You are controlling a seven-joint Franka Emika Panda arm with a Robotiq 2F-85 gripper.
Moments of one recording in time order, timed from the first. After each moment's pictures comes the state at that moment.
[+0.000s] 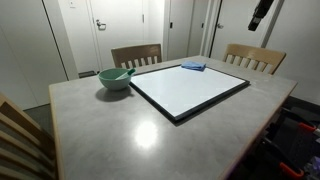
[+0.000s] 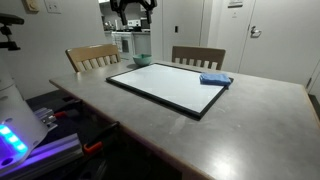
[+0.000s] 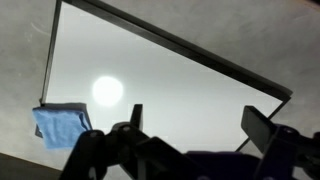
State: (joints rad) arm 0.08 -0.60 -0.25 -2.71 -0.13 2.31 -0.48
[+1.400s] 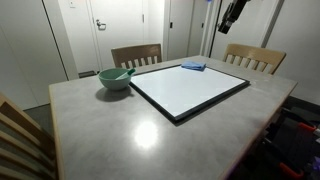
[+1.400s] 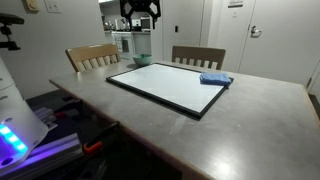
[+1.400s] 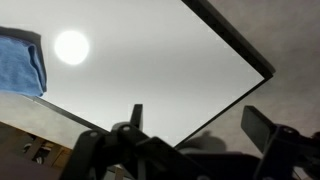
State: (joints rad) arm 0.15 -0.33 -0.23 -2.57 0.16 2.45 -0.85
